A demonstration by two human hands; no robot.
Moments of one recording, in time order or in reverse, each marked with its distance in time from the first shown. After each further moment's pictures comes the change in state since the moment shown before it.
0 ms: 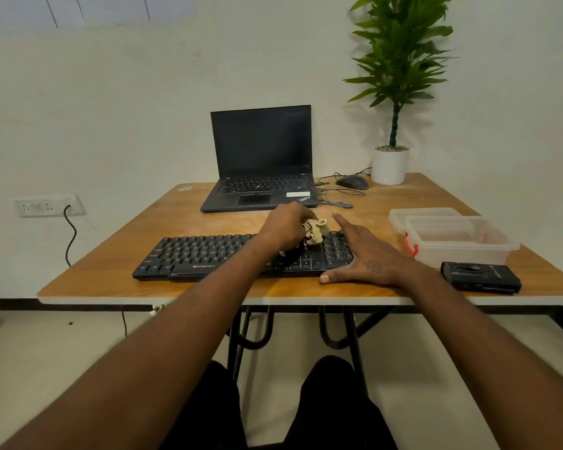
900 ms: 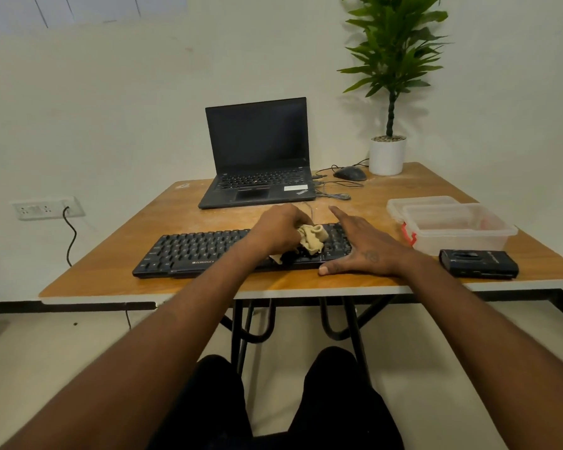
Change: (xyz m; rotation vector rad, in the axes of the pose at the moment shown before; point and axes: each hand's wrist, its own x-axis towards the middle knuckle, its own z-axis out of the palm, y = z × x) left_hand -0.029 0.003 -0.011 0.048 -0.084 0.039; right_hand 0.001 0.000 -0.001 -0.007 -0.013 -0.005
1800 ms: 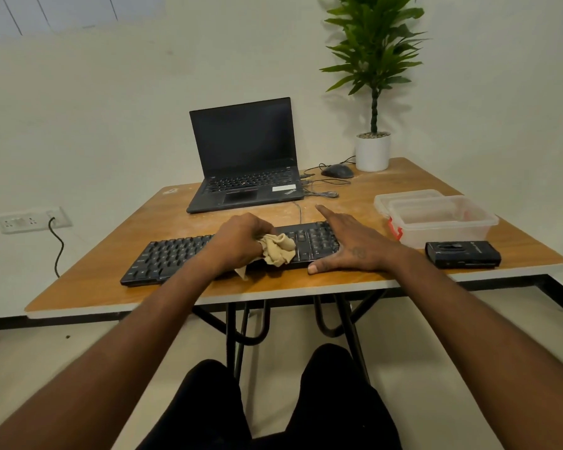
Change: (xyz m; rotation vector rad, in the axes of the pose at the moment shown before) left_hand -0.037 -0.027 -0.016 -0.061 -0.033 -0.027; right_hand -0.002 0.002 0.001 0.002 0.007 -0.005
